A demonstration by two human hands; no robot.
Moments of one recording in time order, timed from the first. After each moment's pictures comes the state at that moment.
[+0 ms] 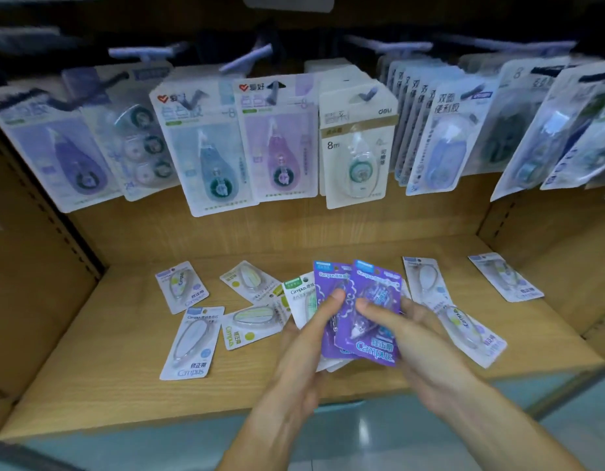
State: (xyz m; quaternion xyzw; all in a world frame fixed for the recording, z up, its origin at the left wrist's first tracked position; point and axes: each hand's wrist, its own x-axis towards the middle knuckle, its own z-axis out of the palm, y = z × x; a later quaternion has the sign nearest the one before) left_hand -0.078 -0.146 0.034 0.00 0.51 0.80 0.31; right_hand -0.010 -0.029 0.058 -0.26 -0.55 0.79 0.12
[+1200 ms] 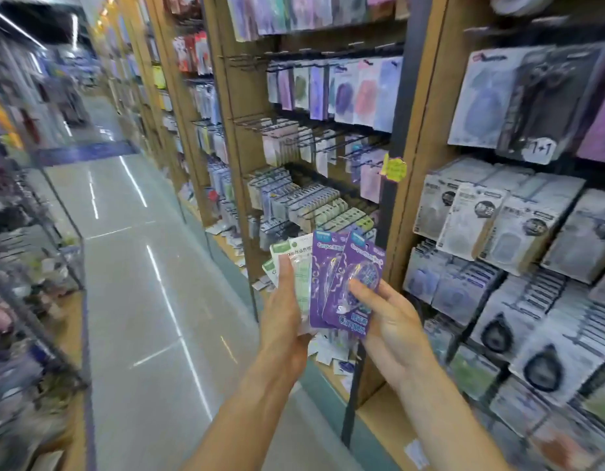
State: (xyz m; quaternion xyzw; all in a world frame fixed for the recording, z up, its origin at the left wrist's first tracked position) left_hand 0.138 -0.522 0.840 -0.24 0.45 0.83 -0.22; right_hand 0.079 -0.406 0.841 0.08 -0.44 0.86 -0.27
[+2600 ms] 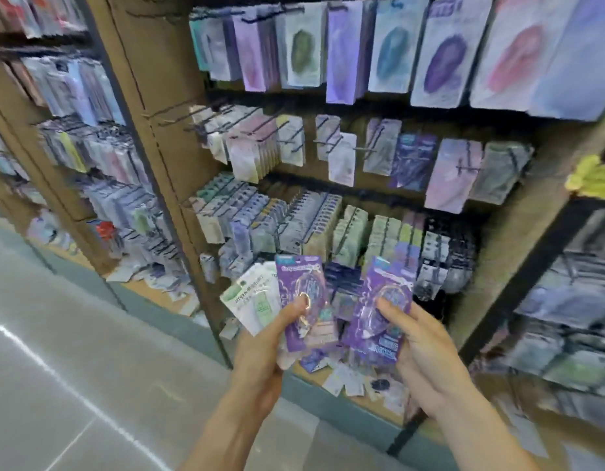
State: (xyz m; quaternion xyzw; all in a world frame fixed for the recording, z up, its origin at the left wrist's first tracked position) left_hand -0.059 -0.963 0.777 -0.13 0.50 0.86 0.02; right_hand -0.064 -0.763 0.801 -0.12 -0.51 0.85 -0.06
